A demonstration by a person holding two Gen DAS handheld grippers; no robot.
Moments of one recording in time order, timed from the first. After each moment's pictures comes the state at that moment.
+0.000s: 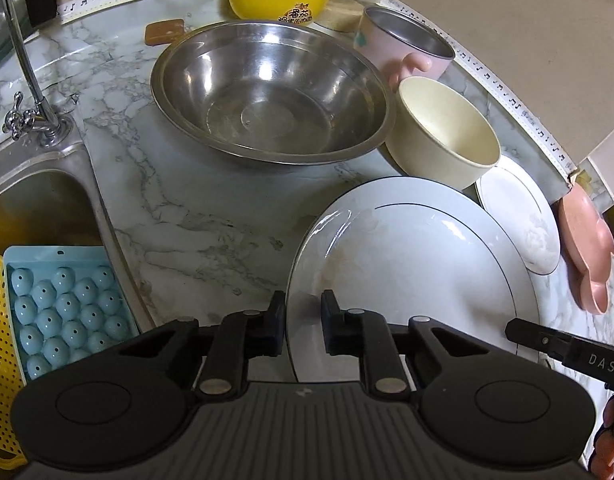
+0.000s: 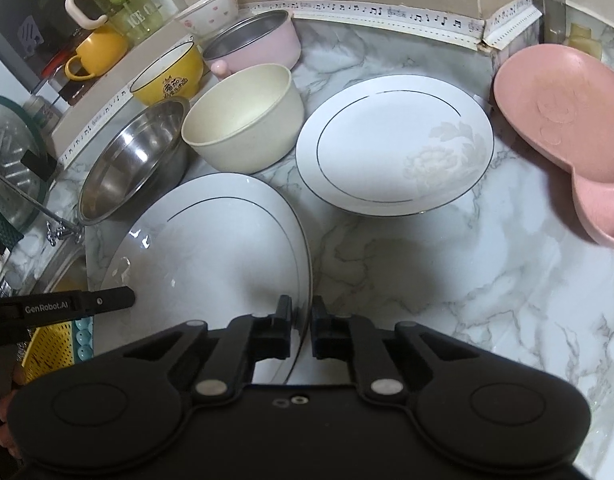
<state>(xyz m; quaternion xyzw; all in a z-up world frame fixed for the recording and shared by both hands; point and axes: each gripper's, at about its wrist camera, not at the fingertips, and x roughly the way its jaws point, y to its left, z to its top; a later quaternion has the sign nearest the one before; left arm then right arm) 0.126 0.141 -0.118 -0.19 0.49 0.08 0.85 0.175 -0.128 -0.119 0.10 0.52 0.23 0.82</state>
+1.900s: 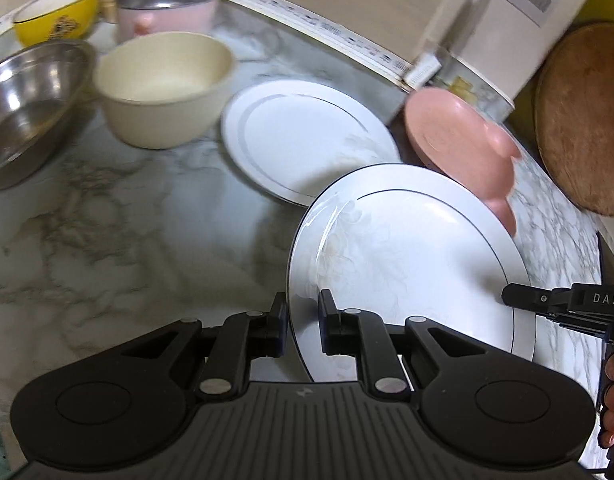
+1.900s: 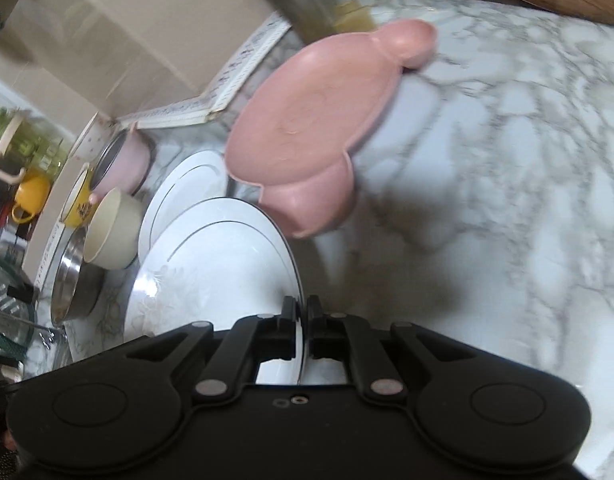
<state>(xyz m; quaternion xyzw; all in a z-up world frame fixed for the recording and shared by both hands) 0.166 -0.036 -0.120 -0.12 0.50 -0.06 0.86 0.163 -0.327 -0.126 0.26 0.51 0.12 0.81</state>
